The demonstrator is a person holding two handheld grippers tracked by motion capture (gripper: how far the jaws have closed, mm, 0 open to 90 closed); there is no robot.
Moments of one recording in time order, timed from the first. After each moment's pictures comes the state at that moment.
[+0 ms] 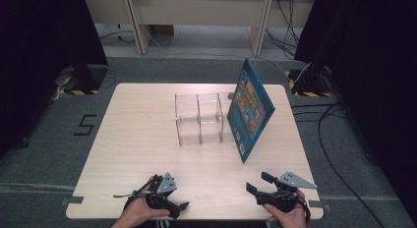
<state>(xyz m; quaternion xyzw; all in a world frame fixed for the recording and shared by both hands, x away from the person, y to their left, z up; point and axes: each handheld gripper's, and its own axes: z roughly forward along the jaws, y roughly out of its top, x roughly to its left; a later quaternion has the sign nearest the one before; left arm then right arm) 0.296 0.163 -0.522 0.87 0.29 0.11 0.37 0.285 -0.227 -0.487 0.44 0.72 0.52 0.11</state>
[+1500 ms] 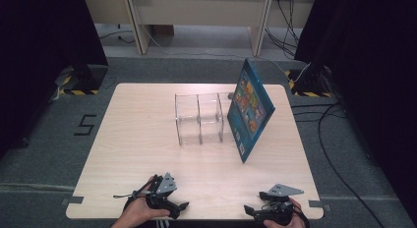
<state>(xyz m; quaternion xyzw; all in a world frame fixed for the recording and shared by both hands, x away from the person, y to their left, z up) 0.296 0.163 -0.523 0.87 0.29 0.11 0.37 0.264 -0.220 -0.509 0.43 0.81 0.40 0.05</state>
